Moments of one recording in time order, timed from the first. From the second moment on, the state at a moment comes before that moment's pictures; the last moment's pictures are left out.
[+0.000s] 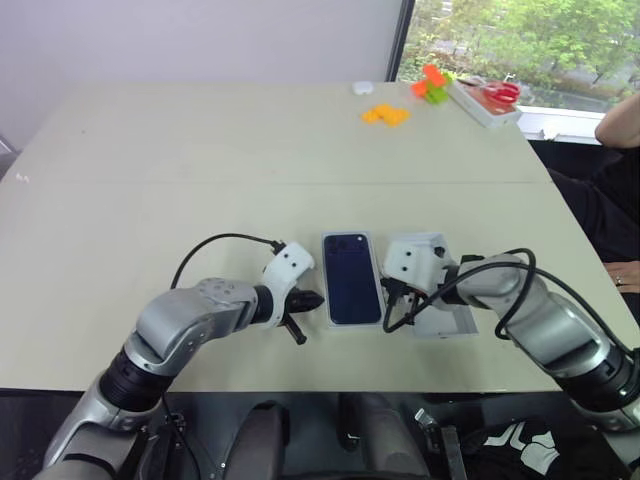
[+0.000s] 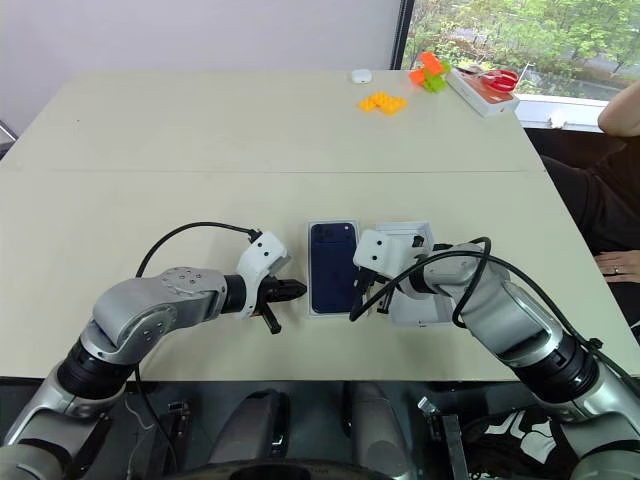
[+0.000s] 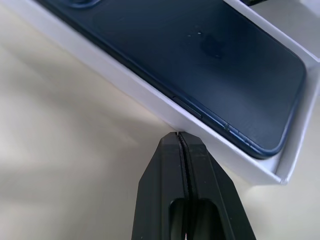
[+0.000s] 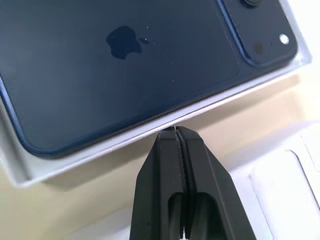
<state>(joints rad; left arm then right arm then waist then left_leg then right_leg) -0.45 0.53 -0.33 -0.44 -0.65 1.15 -0.39 -0.47 -0.85 0.39 -0.51 0.08 0.92 0.81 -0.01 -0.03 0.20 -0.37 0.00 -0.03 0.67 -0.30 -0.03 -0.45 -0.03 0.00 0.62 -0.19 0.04</state>
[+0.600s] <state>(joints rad) -0.48 0.44 -0.33 -0.37 -0.58 1.18 -0.43 -0.43 -0.88 0.35 -0.54 0.08 0.96 0.83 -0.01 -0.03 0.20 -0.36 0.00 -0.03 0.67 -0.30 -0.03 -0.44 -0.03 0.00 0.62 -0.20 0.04</state>
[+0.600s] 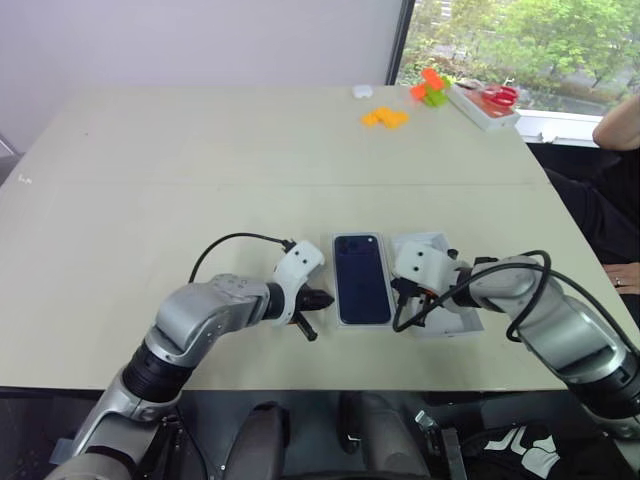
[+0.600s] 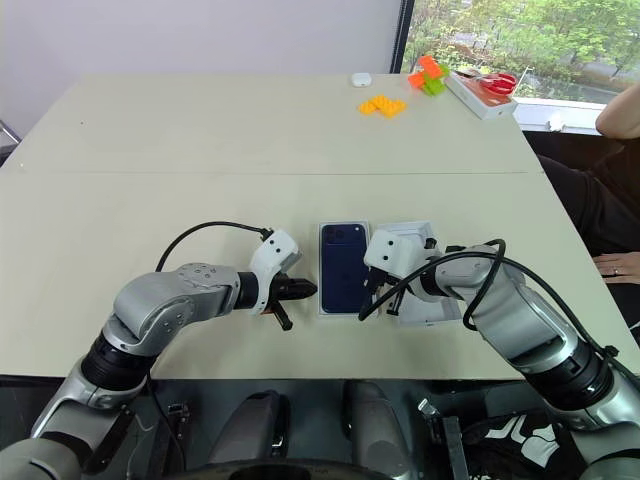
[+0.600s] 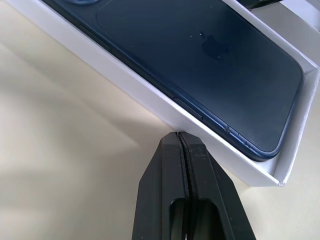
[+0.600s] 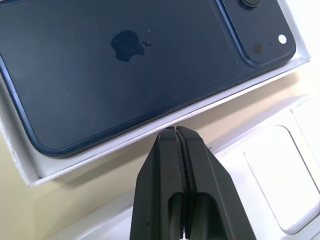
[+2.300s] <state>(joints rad) -0.19 0.72 -0.17 -0.57 -0.48 0.62 -0.84 -0.49 -0.73 0.03 -0.46 0.61 1.61 0.32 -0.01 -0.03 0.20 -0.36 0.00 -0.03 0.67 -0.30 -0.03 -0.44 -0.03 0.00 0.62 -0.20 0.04</state>
